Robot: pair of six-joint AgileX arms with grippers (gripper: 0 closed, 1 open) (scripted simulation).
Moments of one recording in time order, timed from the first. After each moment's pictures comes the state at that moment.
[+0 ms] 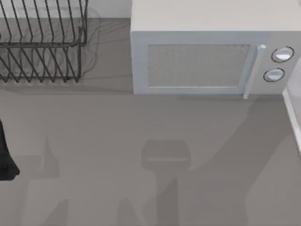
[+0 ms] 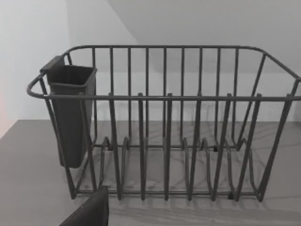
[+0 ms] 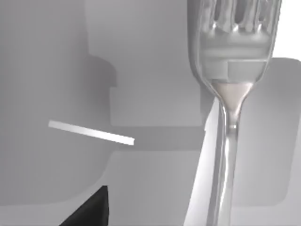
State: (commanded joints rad) left arm 0.00 0.00 0.00 0.00 0.00 0.00; right arm -0.27 2.42 1.75 -0.89 0.01 -0.25
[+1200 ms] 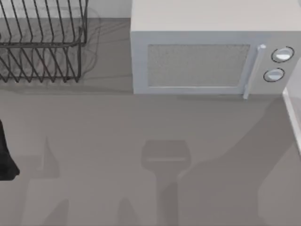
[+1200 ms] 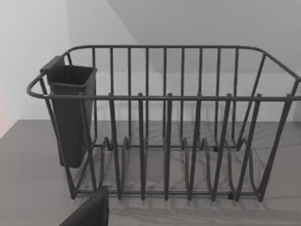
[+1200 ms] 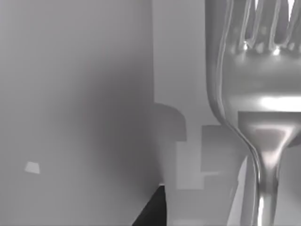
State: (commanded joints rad) left arm 0.00 0.00 0.00 0.00 0.00 0.00; right arm -0.27 2.52 1.68 -0.73 0.01 -0.25
